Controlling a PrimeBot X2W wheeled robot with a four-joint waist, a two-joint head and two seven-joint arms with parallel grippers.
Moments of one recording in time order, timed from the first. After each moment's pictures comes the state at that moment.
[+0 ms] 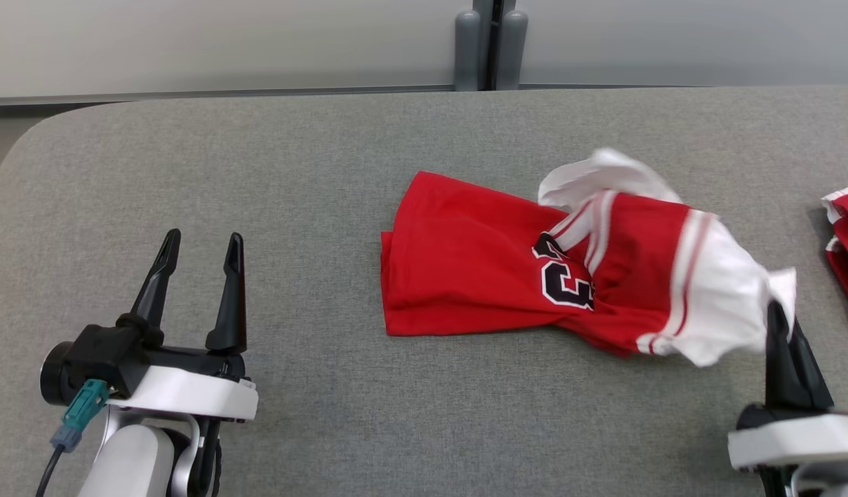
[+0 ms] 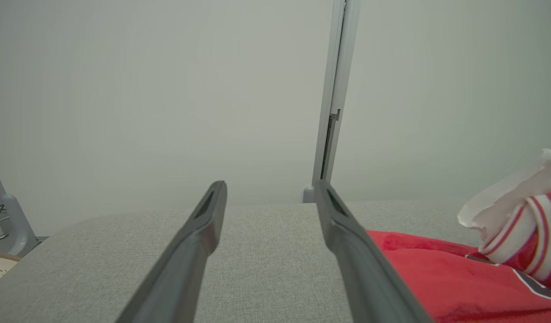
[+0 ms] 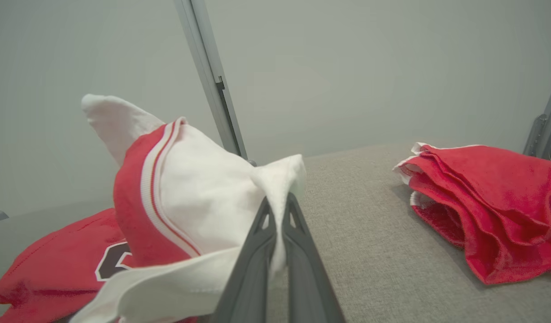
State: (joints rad) left arm -0.19 0.20 -0.18 0.11 -0.34 0.03 -0.26; right arm -0.05 -0.09 -0.06 0.14 0.28 0.13 -0.20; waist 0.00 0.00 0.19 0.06
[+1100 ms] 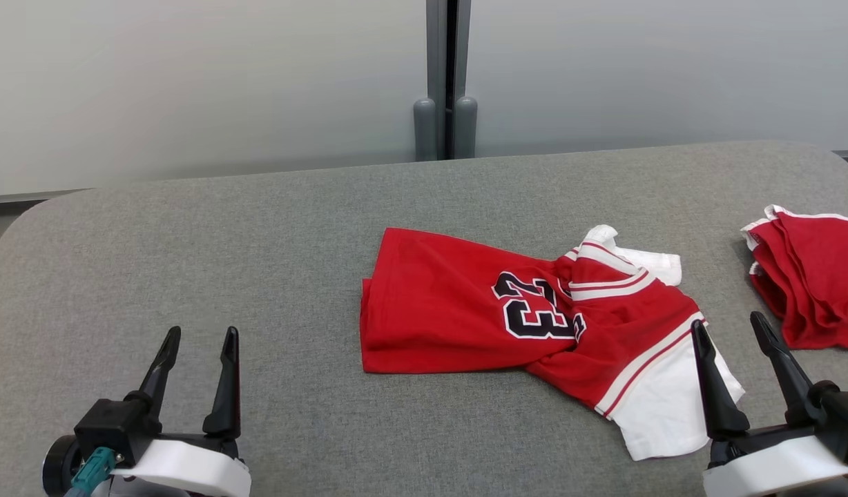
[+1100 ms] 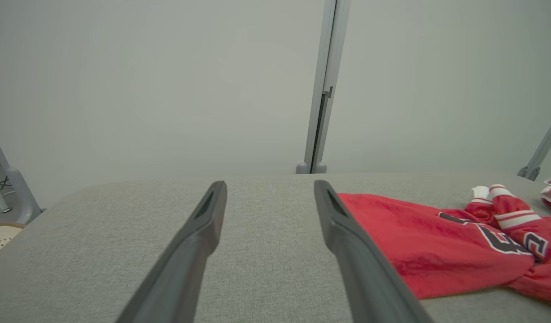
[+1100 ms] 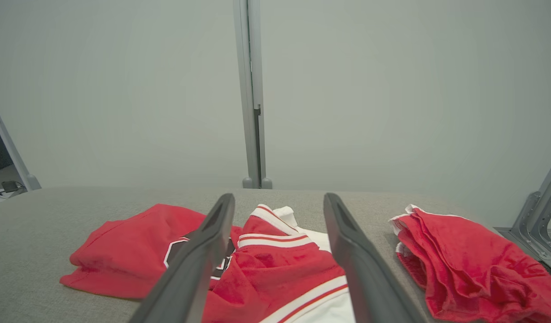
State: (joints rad) left arm 0.00 0.23 -0.18 0.10 -0.38 0.07 -0.21; right arm 0.09 -0.13 0.04 -0.10 0.17 0.13 -0.03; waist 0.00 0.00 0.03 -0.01
